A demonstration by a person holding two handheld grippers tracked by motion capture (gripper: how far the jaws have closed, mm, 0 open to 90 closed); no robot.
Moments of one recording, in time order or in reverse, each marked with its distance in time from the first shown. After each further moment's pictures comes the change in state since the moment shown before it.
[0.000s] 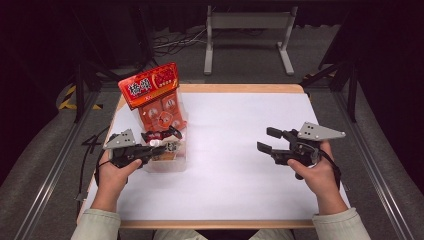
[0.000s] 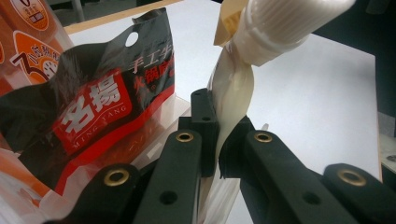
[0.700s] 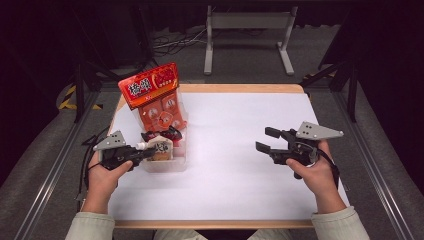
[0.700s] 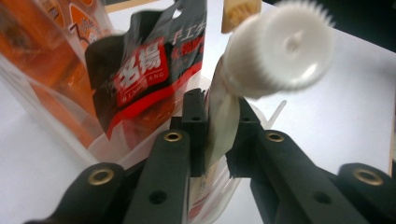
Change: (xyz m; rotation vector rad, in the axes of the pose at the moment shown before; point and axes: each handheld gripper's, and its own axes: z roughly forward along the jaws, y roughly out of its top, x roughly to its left) left arm 0.004 -0.006 -0.022 0.040 0.074 -0.045; right arm 0.000 0.000 0.003 0.000 0.010 0.002
